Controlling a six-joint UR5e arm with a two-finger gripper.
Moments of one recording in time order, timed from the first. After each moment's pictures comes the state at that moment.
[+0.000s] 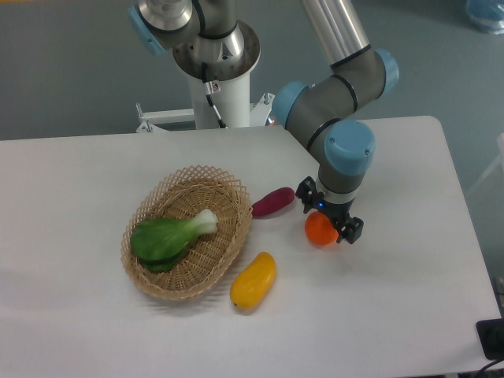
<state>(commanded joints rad) 2.61 -2.00 -1.78 -0.91 1.57 1.45</state>
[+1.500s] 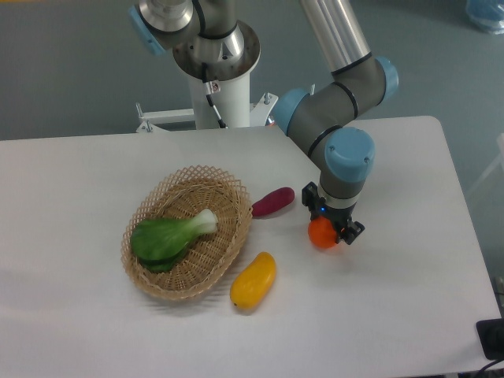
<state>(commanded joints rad) 2.61 -2.01 -1.77 -0.90 1.59 1.46</state>
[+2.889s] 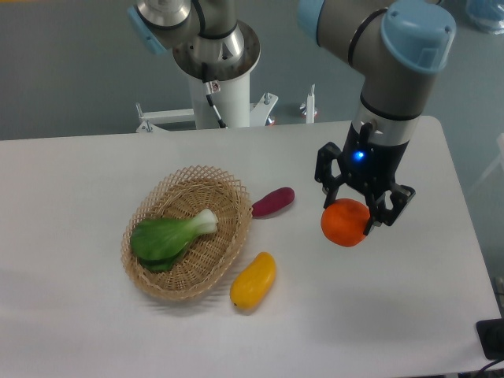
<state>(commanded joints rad) 2.60 -1.87 -1.31 -1.35 1.38 1.39</state>
